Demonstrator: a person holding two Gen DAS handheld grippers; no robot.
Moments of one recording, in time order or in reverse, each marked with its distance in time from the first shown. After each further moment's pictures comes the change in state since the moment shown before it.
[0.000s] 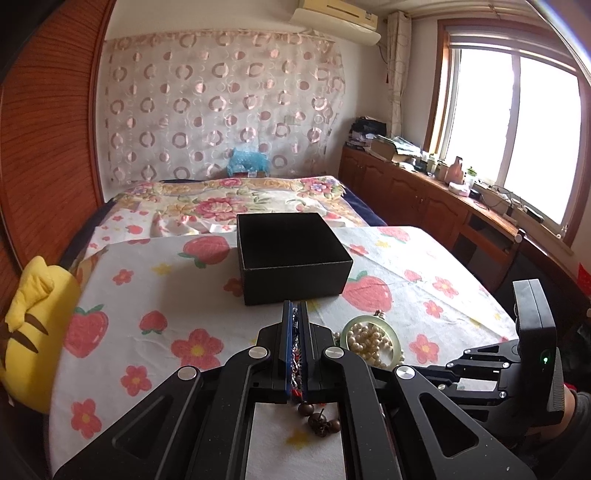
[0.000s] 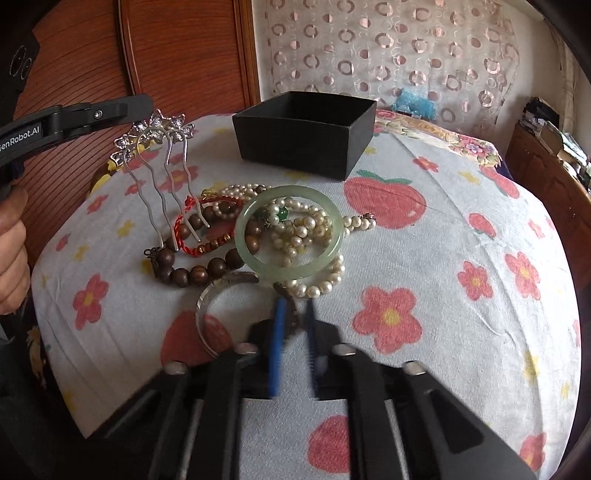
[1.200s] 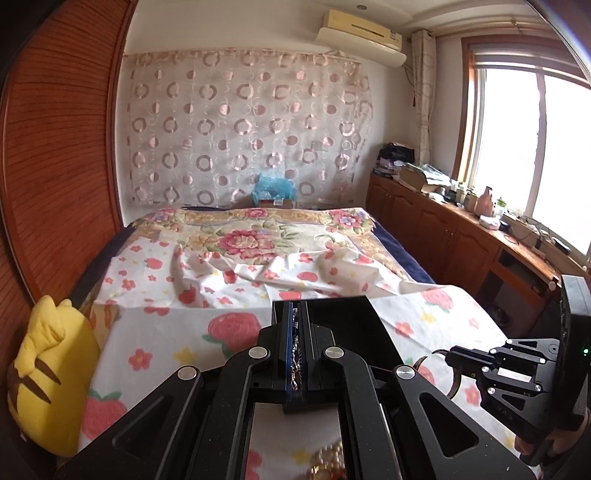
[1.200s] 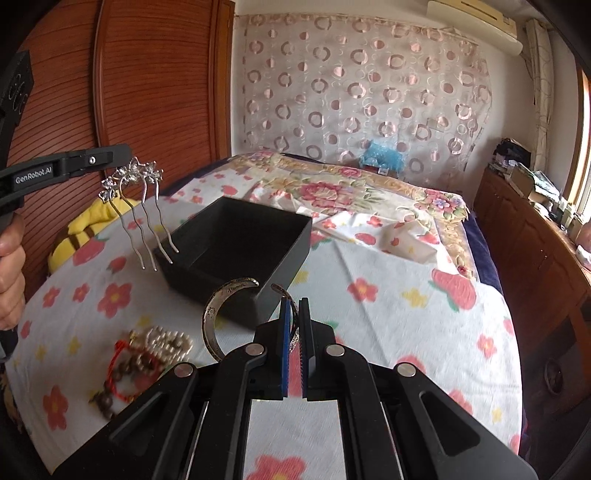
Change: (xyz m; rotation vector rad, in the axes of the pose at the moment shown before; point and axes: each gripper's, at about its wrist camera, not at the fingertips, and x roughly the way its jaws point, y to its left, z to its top) left arm 0.055 0.034 0.093 -0.032 -0.086 0.101; right arm -0.010 -0.063 0.109 0.011 -0.199 -0.121
